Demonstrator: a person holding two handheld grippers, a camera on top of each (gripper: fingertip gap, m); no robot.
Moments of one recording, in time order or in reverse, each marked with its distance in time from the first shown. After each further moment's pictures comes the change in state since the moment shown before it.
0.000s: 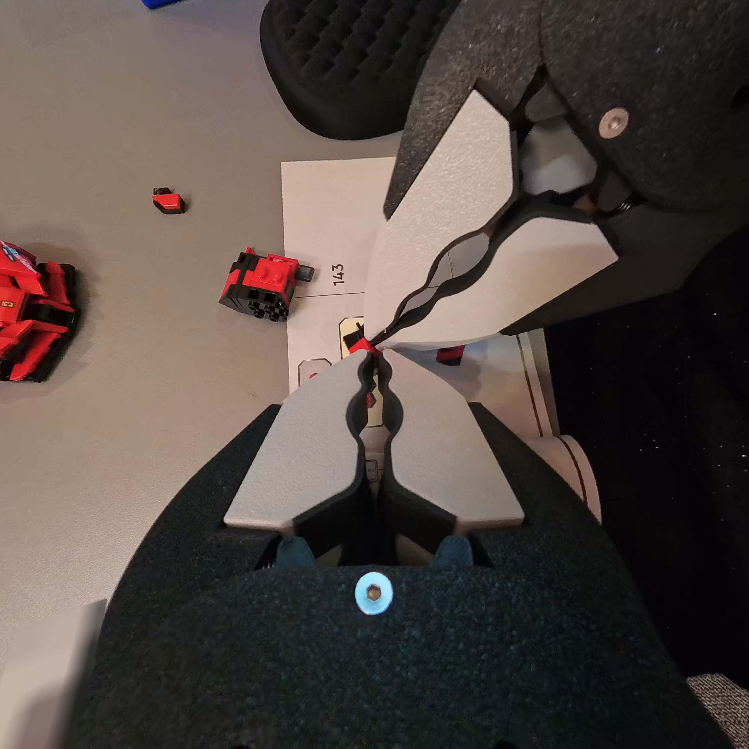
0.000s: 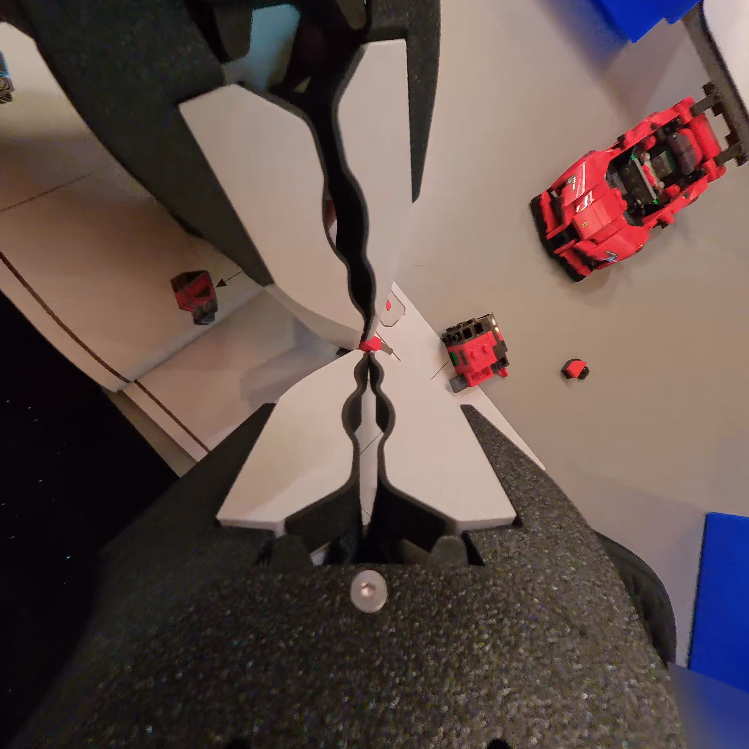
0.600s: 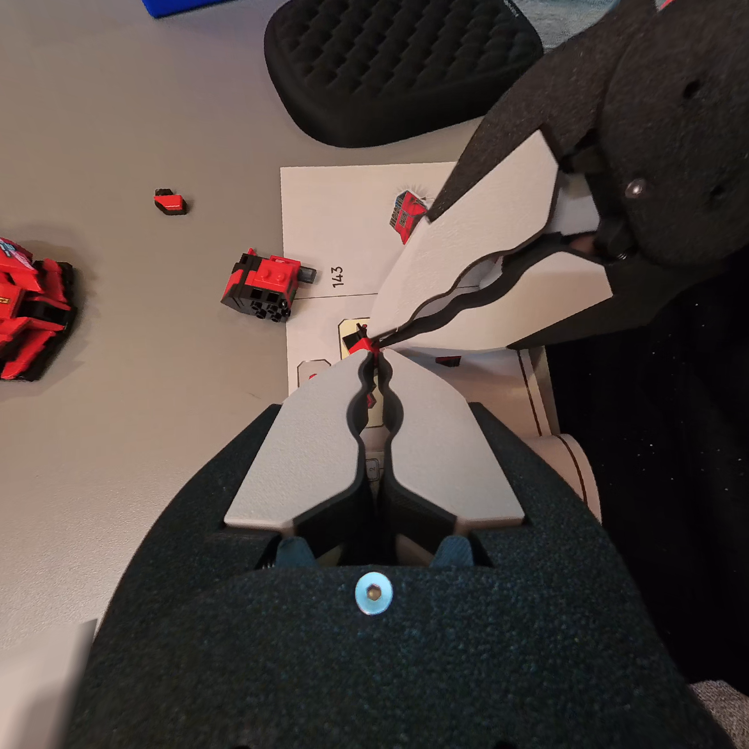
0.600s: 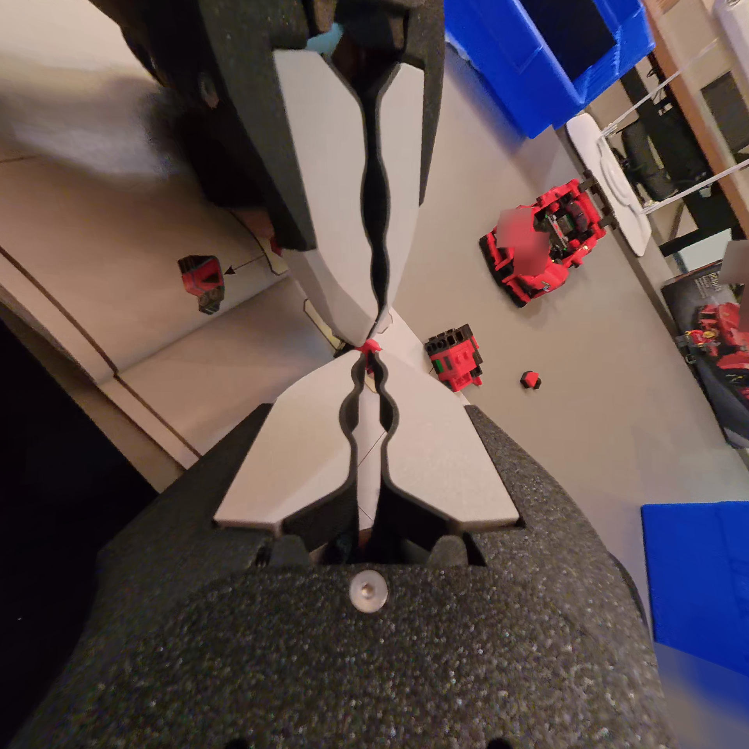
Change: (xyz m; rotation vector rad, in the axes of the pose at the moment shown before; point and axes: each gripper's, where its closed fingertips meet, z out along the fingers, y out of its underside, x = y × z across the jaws) left arm -0.001 0.000 0.000 0.033 0.019 -0.018; right arm 0.001 -0.002 -0.001 0.155 0.201 -0.089
